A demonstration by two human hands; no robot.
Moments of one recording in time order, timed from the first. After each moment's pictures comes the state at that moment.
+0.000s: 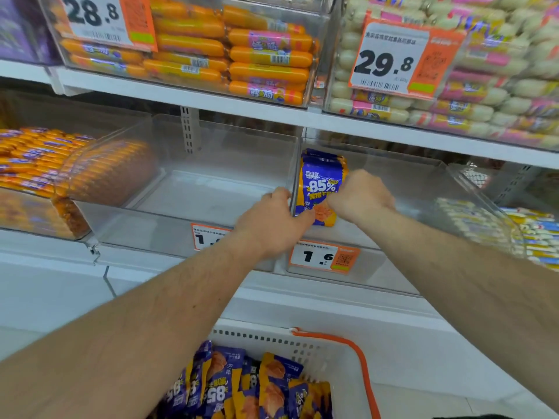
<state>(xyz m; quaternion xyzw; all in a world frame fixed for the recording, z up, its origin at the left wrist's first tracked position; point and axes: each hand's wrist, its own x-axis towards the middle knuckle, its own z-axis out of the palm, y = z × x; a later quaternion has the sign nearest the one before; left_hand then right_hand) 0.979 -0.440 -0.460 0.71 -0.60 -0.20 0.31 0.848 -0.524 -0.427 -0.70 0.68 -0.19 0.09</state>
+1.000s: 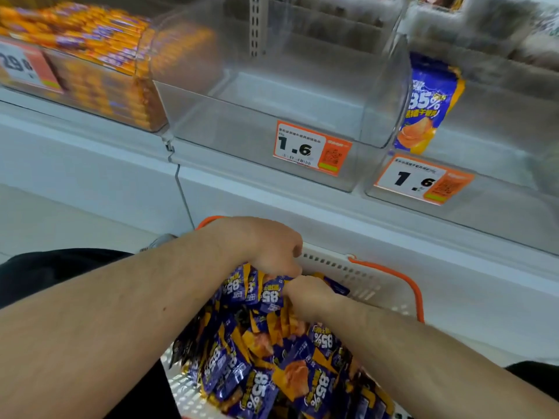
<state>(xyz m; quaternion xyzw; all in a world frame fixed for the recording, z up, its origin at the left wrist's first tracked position) 1.046 -0.330 -0.542 0.62 -0.69 -0.33 -0.15 0.917 -0.373 -0.702 -0.91 0.27 0.30 0.11</state>
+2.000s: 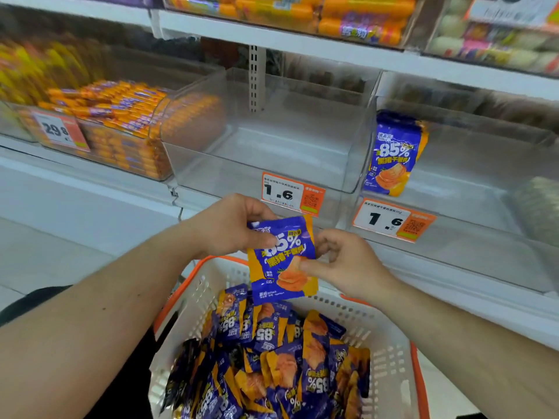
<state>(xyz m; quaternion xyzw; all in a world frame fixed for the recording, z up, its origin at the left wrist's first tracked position) 1.086 -0.325 -0.501 0.66 -0.53 -0.40 0.34 0.878 -0.405 -0.542 -0.80 0.41 -0.17 0.40</state>
